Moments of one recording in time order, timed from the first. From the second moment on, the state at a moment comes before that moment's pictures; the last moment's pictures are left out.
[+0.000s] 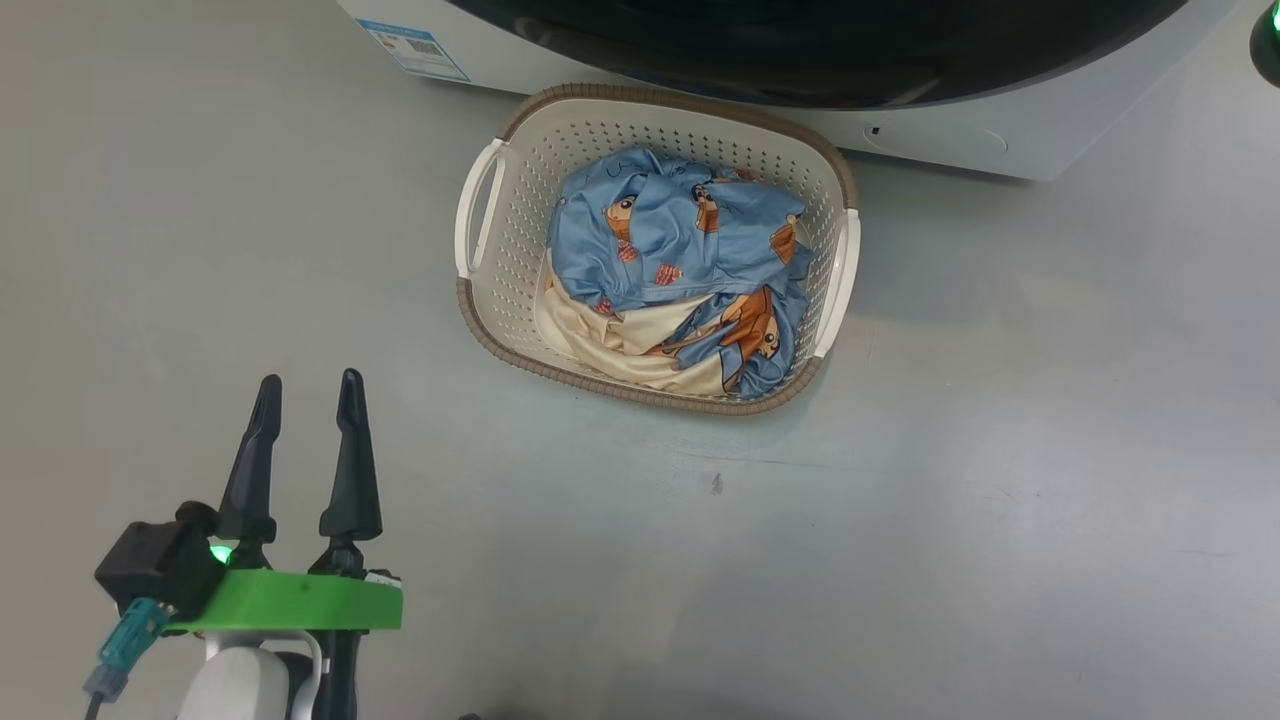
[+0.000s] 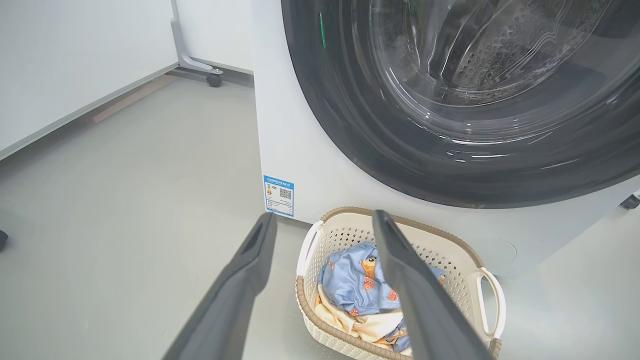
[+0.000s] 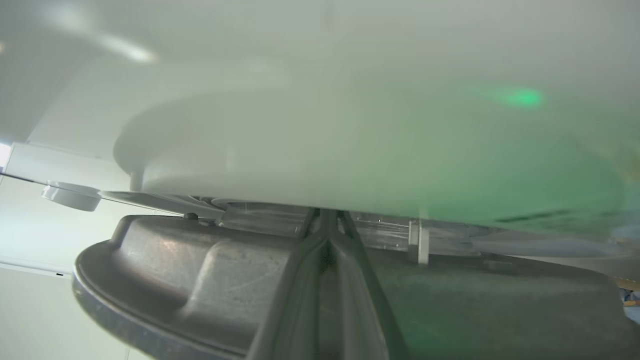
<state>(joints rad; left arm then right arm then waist) -0.18 0.03 -0.18 0.04 -0.35 -0.08 -0.26 -0.99 -0.32 0.02 0.40 1.61 0.12 0.61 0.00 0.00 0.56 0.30</state>
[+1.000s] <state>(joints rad) -0.18 0.03 -0.13 0.04 -0.35 -0.07 -0.26 -0.92 -0.23 0.17 0.33 1.60 0.12 0.74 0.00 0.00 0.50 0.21</state>
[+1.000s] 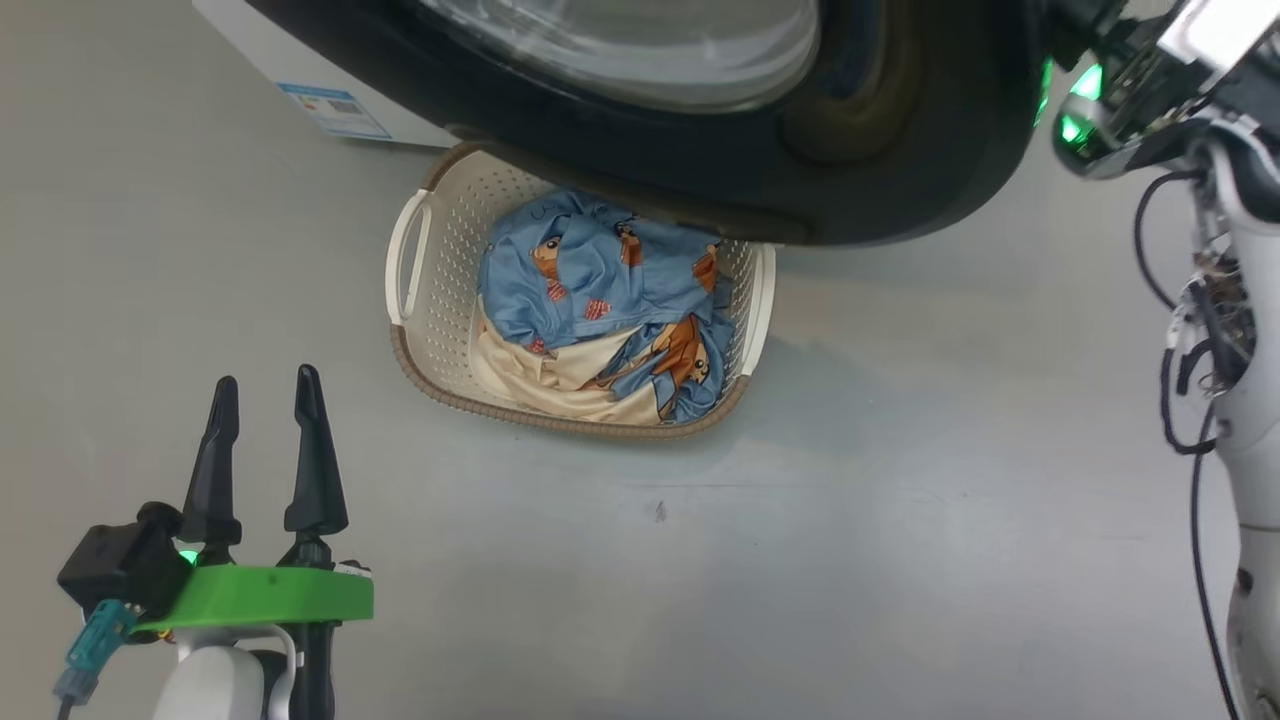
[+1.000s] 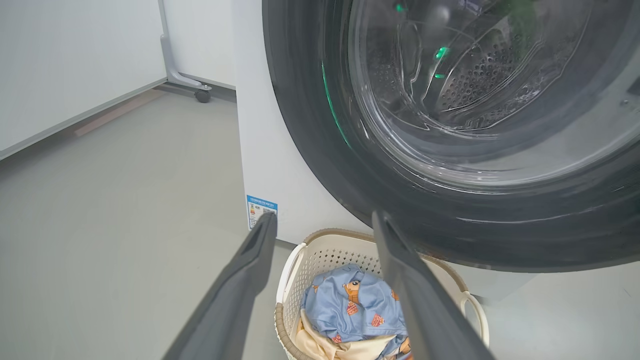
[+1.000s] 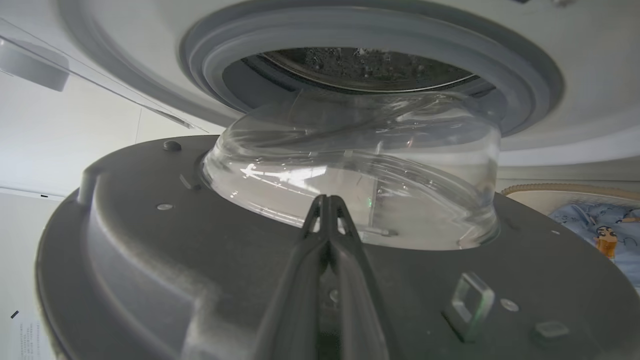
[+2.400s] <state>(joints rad) -0.08 0.03 -0.13 0.13 -0.39 -0.07 -0.26 -0.51 -0.07 0.39 0.29 1.62 0.12 0.78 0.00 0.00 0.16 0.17</state>
